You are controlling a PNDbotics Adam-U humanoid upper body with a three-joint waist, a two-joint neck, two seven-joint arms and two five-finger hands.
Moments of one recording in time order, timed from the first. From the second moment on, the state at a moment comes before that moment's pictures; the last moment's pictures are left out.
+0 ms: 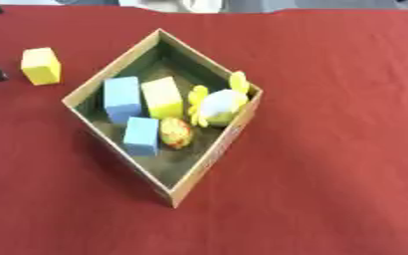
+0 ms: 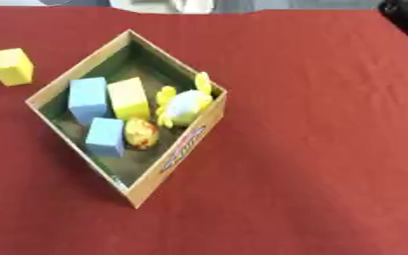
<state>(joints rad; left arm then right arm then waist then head) -0.94 0.81 -0.14 -1.15 -0.64 -0.38 -0.59 -0.44 -0.69 -0.07 -1.98 0.10 0.05 -0.19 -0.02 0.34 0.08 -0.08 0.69</state>
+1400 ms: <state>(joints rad) -1.02 0.73 -0.10 -0.97 -0.66 -0.39 -0.69 -0.45 -0.69 -0.07 -1.98 0.10 0.06 -0.20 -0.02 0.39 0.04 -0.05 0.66</state>
